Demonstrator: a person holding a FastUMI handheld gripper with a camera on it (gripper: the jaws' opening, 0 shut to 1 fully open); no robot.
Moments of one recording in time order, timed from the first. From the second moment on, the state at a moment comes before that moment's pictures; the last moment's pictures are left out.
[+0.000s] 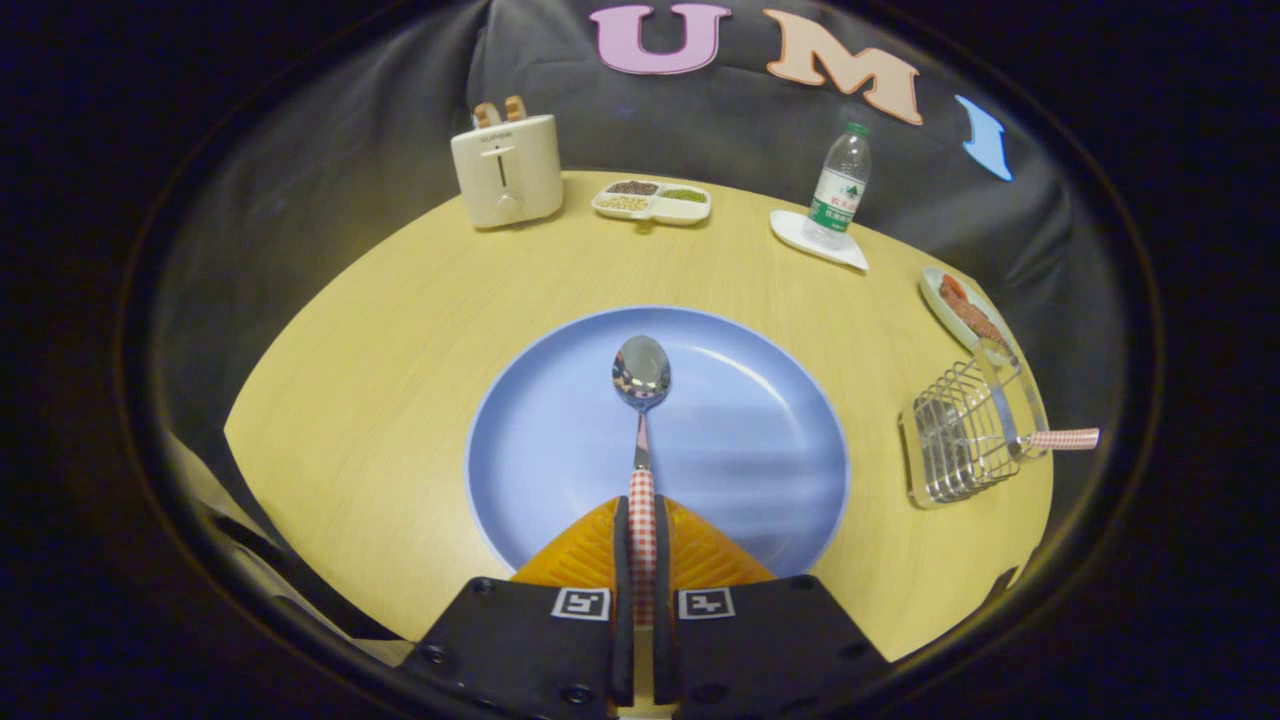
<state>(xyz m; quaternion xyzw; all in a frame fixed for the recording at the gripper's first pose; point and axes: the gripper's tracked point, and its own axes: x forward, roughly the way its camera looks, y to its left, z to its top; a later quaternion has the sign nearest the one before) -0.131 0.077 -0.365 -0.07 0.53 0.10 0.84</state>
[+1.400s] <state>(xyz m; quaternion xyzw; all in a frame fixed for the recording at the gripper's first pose) -0.079 -0.099 -0.255 -0.14 0.57 0.18 0.79</state>
